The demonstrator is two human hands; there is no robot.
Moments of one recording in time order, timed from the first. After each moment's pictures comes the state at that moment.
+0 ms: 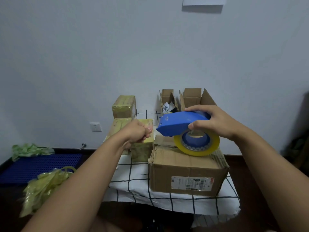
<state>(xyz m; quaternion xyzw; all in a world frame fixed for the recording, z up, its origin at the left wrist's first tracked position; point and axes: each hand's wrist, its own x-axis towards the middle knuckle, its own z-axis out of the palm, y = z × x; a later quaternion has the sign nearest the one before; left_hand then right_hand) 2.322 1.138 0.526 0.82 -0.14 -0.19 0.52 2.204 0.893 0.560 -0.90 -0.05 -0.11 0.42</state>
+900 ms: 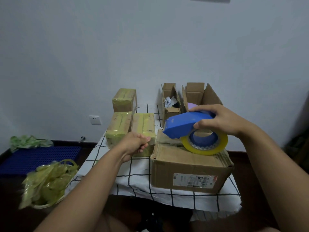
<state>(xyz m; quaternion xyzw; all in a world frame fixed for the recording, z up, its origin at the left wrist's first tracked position) 2.323 1.154 0.465 0.74 -0.07 -0.26 0.62 2.213 0.886 0.555 -0.93 -0.03 -0.06 0.37</state>
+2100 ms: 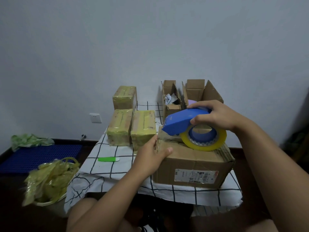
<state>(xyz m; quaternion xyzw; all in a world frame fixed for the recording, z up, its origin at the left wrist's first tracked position) 2.247 1.134 0.453 0.84 -0.20 -0.09 0.49 2.221 0.892 0.551 -0.93 -0.02 -0.07 0.35</state>
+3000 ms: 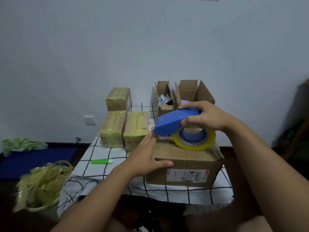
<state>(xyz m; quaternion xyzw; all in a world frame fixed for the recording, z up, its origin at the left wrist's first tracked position) 2.274 1.129 0.444 0.86 -0.40 -0.05 0.30 2.221 0.883 0.547 -0.93 -0.03 -0.06 0.37</state>
